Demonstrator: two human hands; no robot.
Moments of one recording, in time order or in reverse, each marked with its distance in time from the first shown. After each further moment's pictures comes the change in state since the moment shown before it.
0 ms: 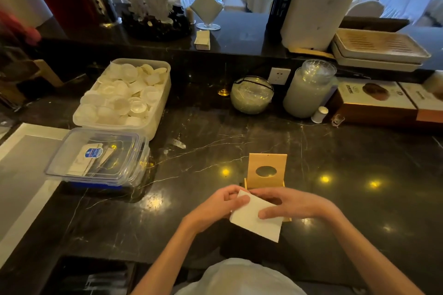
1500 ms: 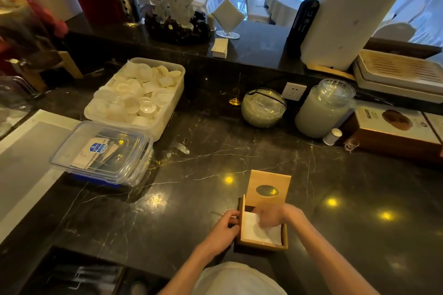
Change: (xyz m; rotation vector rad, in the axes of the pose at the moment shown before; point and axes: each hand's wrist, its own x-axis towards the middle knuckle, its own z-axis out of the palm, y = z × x) left_hand 0.048 -0.071 0.028 0.054 0.279 -0.165; right_hand 0.089 0.039 -0.007 -0.524 -0.159 0.393
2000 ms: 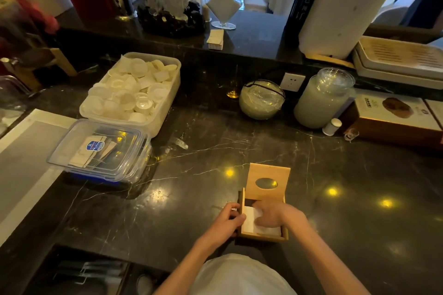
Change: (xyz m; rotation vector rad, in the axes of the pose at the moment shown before) left_hand 0.001 0.006 0.001 -0.038 -0.017 -0.008; right_hand -0.013 -0.006 0.011 0.117 0.082 0.041
